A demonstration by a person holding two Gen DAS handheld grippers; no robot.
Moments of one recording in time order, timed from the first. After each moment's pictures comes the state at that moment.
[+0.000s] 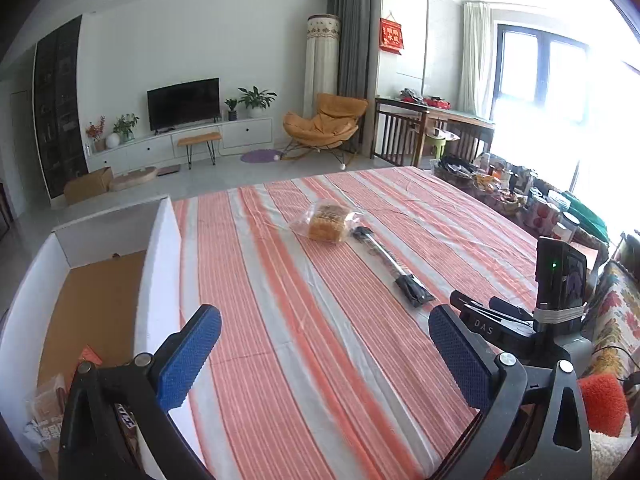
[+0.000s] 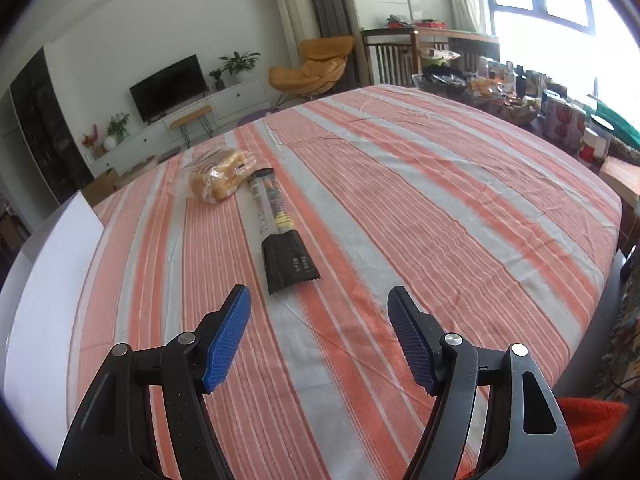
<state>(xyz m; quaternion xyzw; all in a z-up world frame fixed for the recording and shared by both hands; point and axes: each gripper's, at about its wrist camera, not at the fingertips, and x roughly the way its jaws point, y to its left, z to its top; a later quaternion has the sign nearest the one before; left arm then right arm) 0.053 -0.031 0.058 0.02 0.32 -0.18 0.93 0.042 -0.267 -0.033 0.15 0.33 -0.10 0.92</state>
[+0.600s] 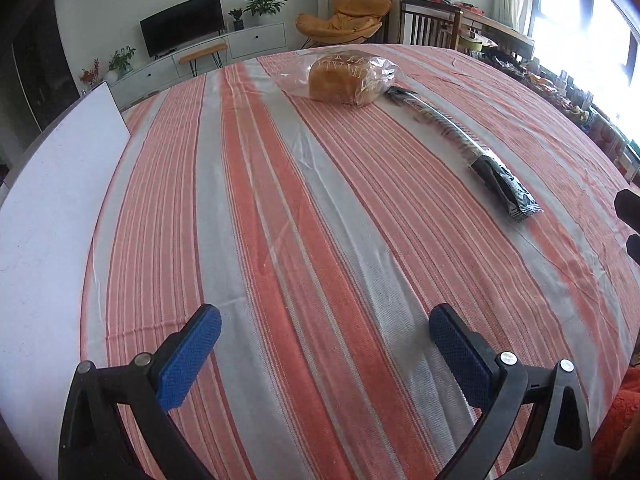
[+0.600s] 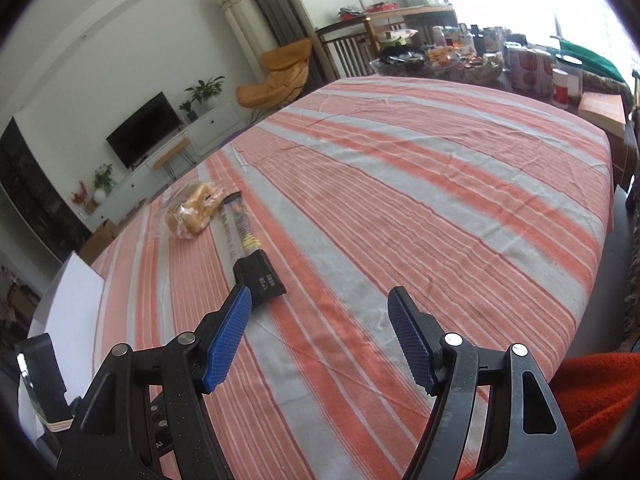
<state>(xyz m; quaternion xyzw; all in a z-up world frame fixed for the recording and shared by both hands) 0.144 -0.085 -0.092 0.06 0.46 -0.11 0.88 0.037 -0.298 -0.041 0.24 0.32 -0.13 0.91</state>
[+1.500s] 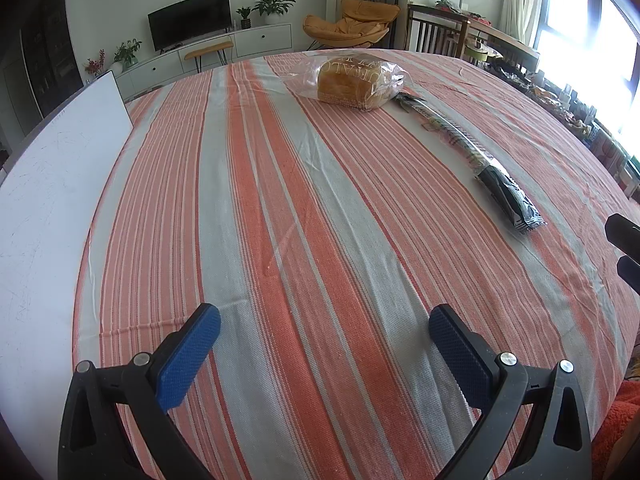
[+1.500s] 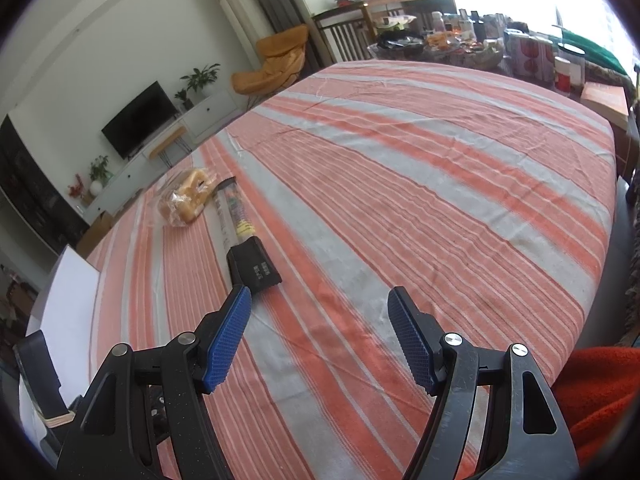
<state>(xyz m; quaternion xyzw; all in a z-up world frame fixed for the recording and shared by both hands) 0.149 -0.081 -0.094 0.05 0.46 -0.11 0.88 0.042 -0.299 -0.050 0.25 0.34 -0.12 0.90</state>
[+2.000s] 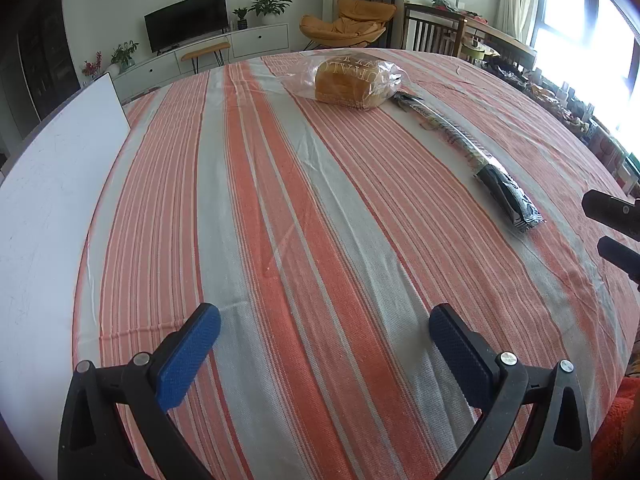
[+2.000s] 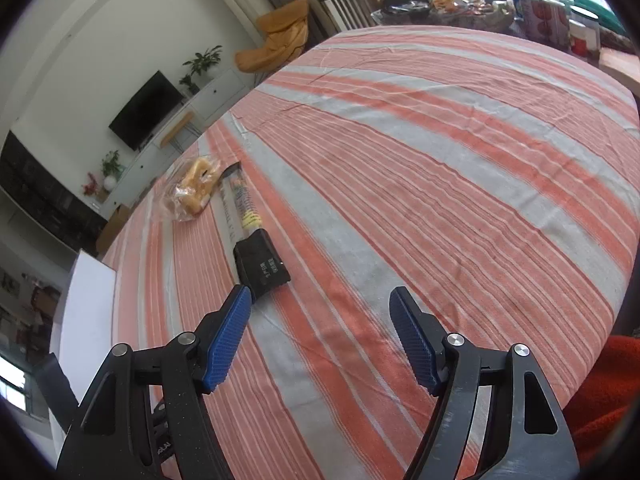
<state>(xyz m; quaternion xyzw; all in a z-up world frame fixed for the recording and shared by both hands) 0.151 -0.080 -0.095 0.05 0.46 -0.11 0.88 0.071 -0.313 -0.056 0.28 0.38 -0.08 0.88</state>
